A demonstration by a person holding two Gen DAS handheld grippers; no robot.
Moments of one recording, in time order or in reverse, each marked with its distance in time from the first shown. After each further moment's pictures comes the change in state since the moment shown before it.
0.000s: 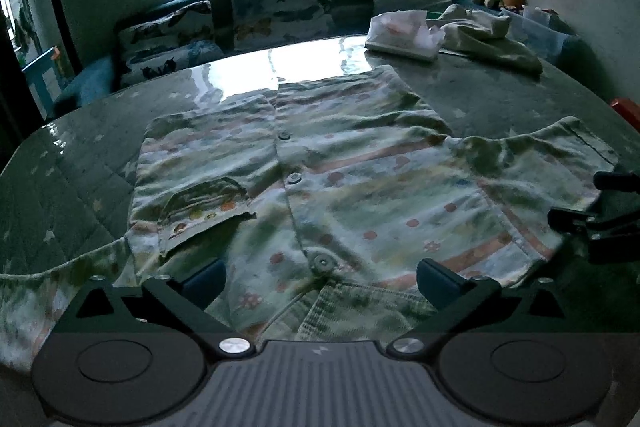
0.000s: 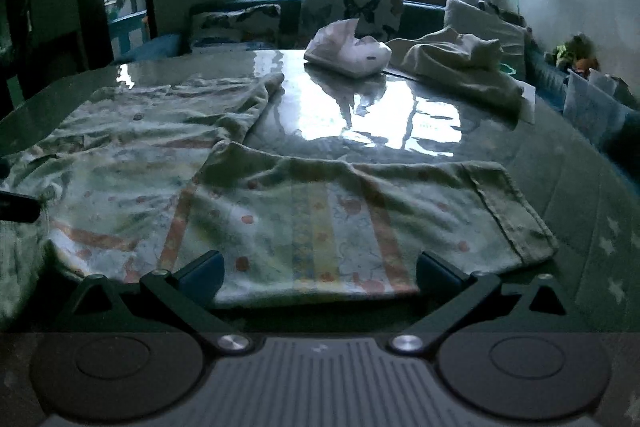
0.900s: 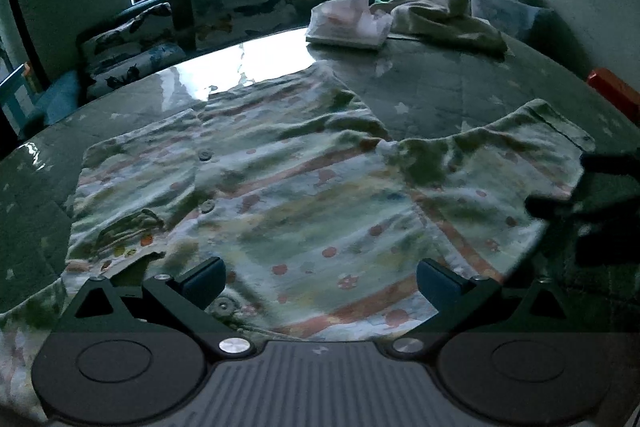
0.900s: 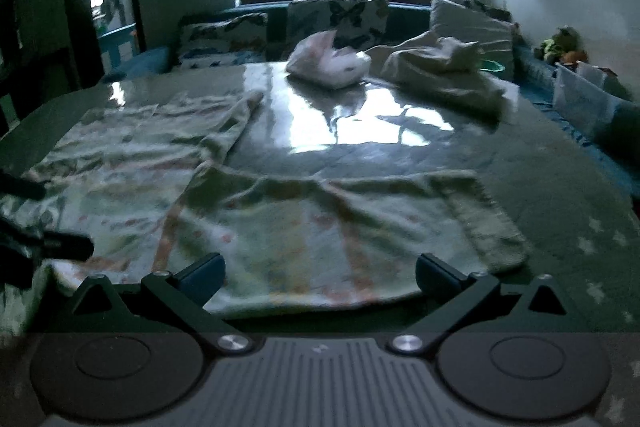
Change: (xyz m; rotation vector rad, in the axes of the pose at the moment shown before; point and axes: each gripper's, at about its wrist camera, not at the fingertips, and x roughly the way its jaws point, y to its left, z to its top) left arm 0.024 -0.056 0.023 0.086 0.042 -0.054; right arm -0.013 -0.024 0.011 0.063 -0.018 -0.022
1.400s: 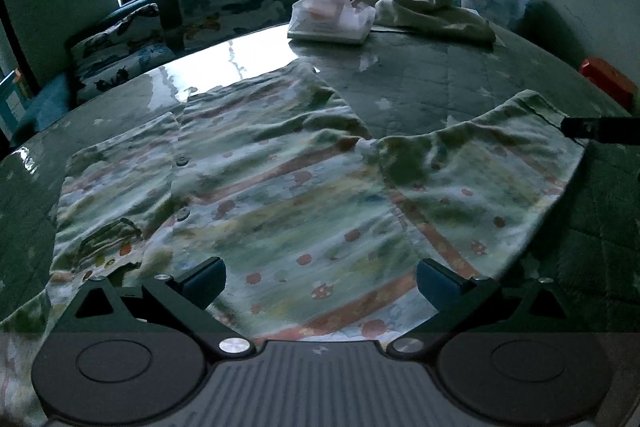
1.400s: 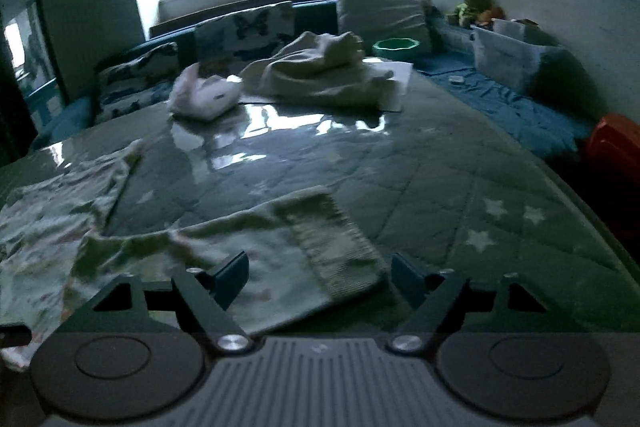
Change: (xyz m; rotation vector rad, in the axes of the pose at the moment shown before) left arm 0.010 -0.013 0.006 0.029 0.017 -0.012; right arm 0.001 -0.088 0.011 0.229 -0.007 -0.148
